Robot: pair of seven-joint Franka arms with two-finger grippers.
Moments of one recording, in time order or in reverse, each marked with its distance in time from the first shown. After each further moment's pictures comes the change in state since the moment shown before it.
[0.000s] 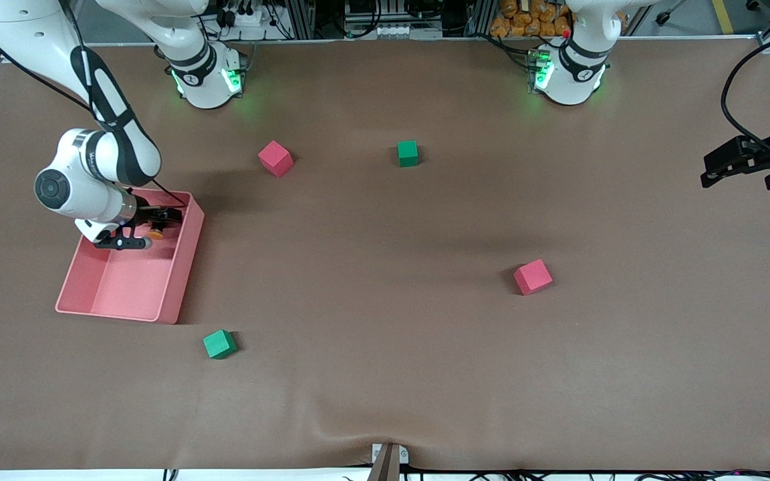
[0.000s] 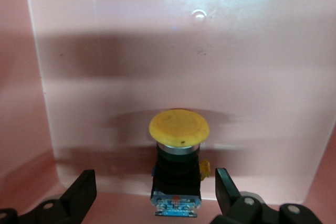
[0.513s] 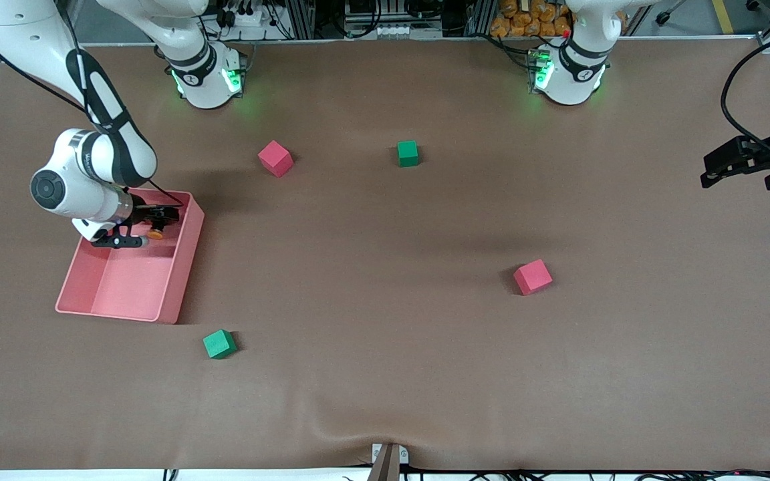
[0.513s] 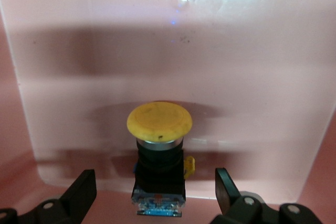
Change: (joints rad) left arm 0.000 0.000 0.000 0.000 -0.001 0.007 0.000; right arm -0.023 0.018 -0.001 -0.005 0.000 0.000 -0.028
